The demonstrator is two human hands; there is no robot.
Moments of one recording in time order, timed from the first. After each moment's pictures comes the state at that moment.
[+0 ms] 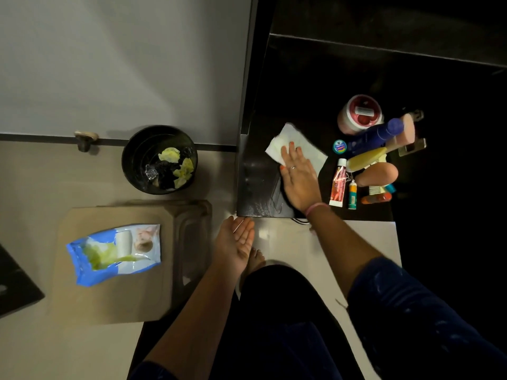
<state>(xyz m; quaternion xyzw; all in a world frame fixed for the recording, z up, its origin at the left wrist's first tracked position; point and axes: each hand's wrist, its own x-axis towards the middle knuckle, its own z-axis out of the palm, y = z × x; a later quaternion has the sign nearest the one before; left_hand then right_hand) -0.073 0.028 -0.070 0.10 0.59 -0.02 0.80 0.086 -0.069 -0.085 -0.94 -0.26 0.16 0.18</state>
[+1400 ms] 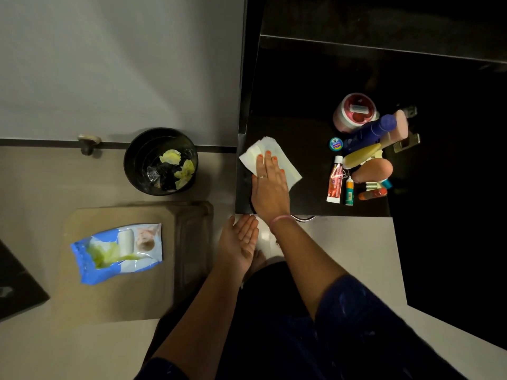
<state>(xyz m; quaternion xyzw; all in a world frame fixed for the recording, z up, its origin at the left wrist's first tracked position) -0.075 0.018 -0.061 0.07 0.57 -0.01 0.82 0.026 -0.021 -0.081 -0.95 -0.21 0.16 0.14</state>
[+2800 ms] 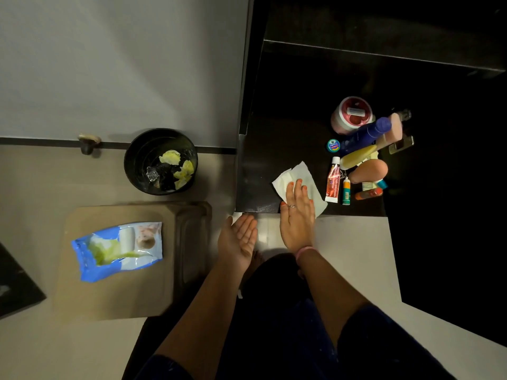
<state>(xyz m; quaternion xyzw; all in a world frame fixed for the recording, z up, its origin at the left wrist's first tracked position) -0.083 0.019 -0.061 0.10 0.57 -0.03 0.82 -0.008 -0.099 -0.086 -0.96 -0.14 0.15 0.18</state>
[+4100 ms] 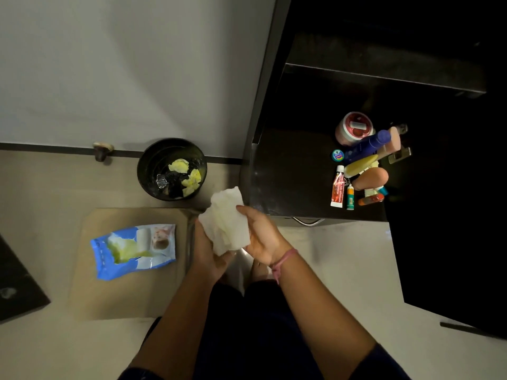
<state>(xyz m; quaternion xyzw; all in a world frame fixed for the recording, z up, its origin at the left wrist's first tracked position) -0.137 0.078 -0.054 0.18 0.44 0.02 0.88 -0.057 -0.008 0.009 -0.45 0.21 0.55 0.68</state>
